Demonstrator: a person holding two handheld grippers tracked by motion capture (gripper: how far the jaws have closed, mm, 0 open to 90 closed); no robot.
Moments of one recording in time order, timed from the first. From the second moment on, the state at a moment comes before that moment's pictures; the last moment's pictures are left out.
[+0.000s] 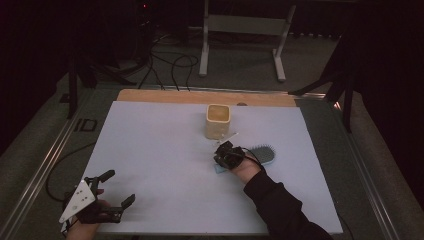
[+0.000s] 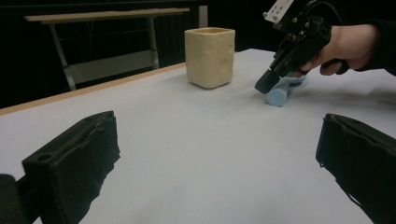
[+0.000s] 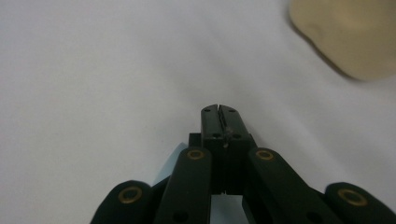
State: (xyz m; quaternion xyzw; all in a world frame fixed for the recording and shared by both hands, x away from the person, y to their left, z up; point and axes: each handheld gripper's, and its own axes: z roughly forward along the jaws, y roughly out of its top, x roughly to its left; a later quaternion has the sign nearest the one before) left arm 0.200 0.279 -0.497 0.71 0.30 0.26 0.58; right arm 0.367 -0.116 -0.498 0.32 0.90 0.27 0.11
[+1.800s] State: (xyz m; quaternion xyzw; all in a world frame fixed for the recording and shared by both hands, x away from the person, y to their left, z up) left arm 0.200 0.277 -0.496 0.72 0.30 0.26 0.57; right arm 0.260 -0.218 -0.501 0.35 0.90 0.26 0.09
